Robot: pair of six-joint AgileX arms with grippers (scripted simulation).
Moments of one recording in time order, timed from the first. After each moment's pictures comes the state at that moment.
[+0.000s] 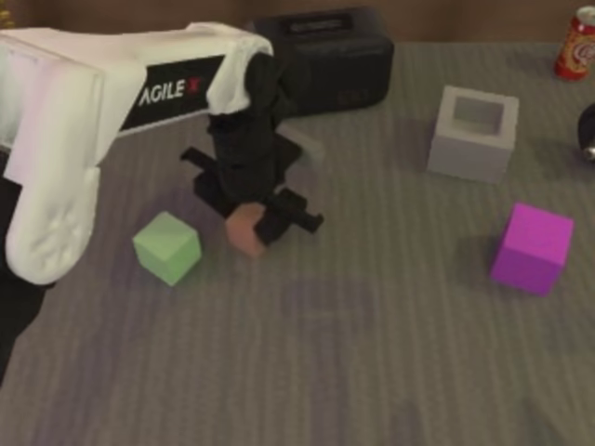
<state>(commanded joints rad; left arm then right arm) -0.51 2.41 1.87 -0.99 0.01 0.16 0.00 0.00 0.00 0.00 0.00 0.00</state>
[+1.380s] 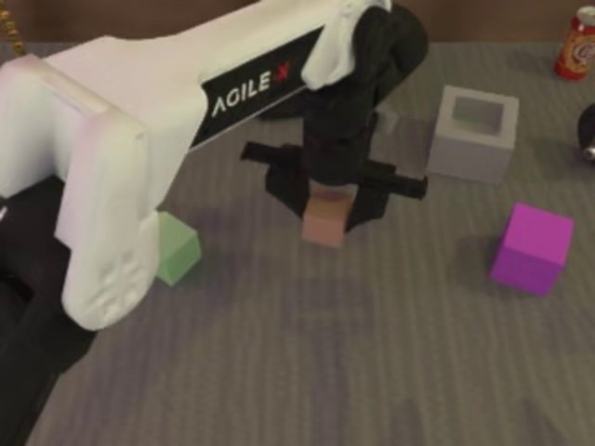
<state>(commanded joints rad) -0.71 2.44 2.21 -1.33 -0.01 -0.39 0.00 0.00 0.00 0.00 0.00 0.00</state>
